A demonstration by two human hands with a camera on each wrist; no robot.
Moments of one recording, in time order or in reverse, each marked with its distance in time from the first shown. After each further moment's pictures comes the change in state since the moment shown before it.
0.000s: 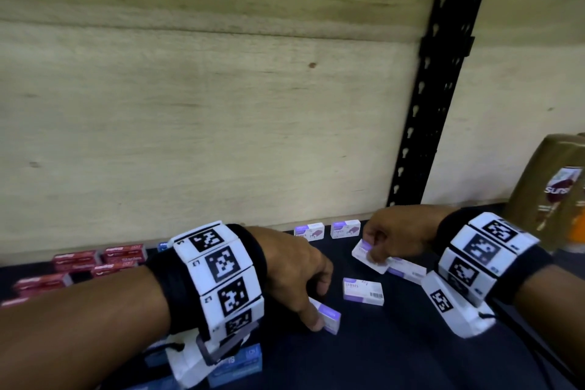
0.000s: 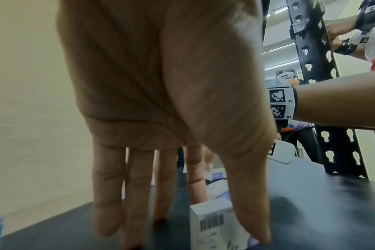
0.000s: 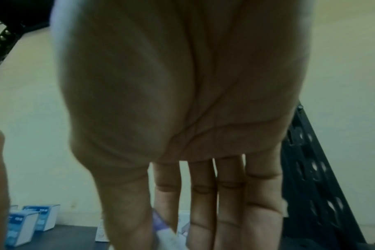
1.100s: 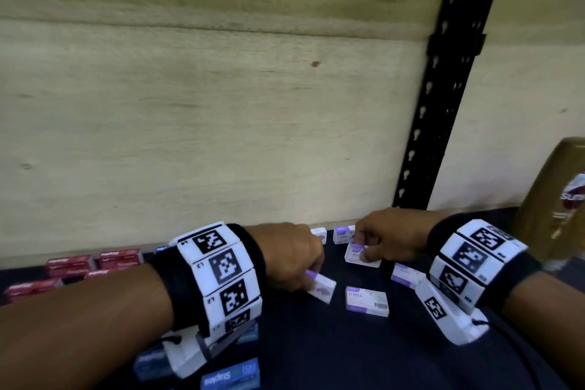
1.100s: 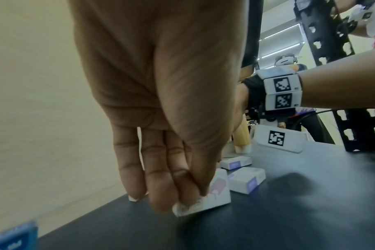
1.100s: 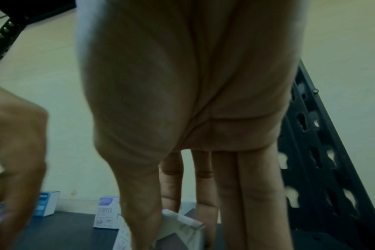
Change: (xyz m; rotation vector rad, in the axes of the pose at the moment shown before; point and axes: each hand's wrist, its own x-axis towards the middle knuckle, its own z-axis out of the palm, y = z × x) left_hand 0.016 -0.015 -0.005 0.149 0.174 -0.049; right_hand 0.017 -0.003 0.002 -0.034 0.030 -0.013
